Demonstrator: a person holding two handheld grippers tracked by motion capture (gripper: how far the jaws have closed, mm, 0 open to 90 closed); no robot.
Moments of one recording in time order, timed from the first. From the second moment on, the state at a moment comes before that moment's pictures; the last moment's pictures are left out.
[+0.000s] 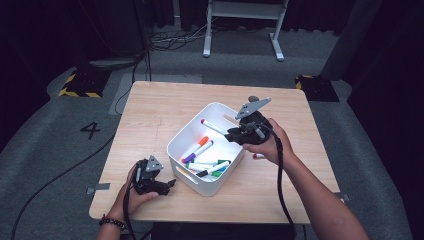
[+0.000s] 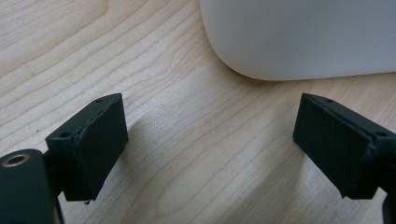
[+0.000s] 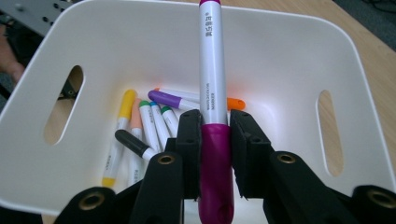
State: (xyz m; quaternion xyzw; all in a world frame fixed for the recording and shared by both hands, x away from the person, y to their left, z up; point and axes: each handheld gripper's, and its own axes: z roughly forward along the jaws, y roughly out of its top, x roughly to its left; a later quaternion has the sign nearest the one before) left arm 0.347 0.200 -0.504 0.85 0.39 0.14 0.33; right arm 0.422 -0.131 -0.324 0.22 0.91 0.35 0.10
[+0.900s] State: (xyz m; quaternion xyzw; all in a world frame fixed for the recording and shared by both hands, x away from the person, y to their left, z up) left arm 0.346 0.200 -0.504 0.85 0.39 0.14 0.33; right arm 0.410 -0.070 -0.369 0.20 0.95 0.23 0.06
